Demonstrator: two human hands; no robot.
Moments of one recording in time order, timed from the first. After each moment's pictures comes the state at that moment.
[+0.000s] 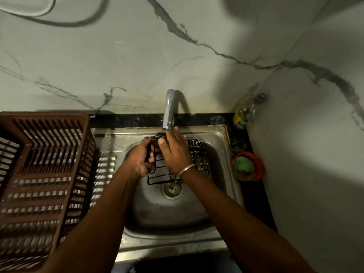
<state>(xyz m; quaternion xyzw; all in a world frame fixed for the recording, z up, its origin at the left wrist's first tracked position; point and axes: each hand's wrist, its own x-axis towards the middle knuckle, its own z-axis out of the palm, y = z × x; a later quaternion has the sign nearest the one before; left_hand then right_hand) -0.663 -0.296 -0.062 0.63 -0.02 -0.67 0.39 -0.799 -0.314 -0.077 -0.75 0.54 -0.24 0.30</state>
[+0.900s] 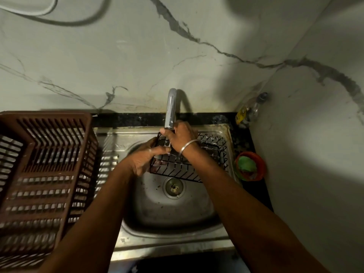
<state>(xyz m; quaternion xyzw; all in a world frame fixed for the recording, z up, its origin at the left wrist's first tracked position) -0.653 -0.286 -0.055 0.57 -0.31 -0.69 0.32 -0.801 -0.361 -0.037 -0.70 0.61 -0.17 0.32</state>
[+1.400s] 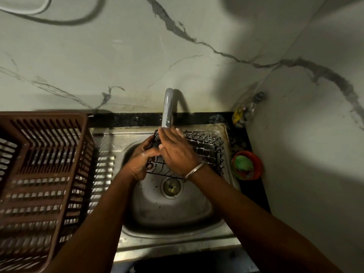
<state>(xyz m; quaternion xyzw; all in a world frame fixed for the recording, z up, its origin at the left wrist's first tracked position) -0.665 -0.272 -0.061 0.57 -0.28 -0.64 0.42 -0.828 -0.317 -0.042 -0.88 0.43 -0.11 0.17</state>
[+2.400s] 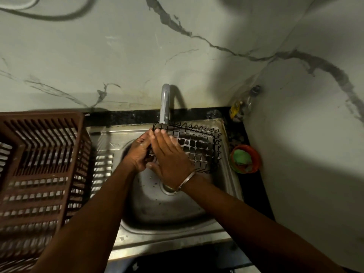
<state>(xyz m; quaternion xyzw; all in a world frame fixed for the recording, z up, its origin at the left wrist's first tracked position) -0.664 -0.292 -0.077 0.55 -0.18 -0.66 0.49 -0.820 -0.276 -0.074 -0.89 0.44 -0.10 0.04</state>
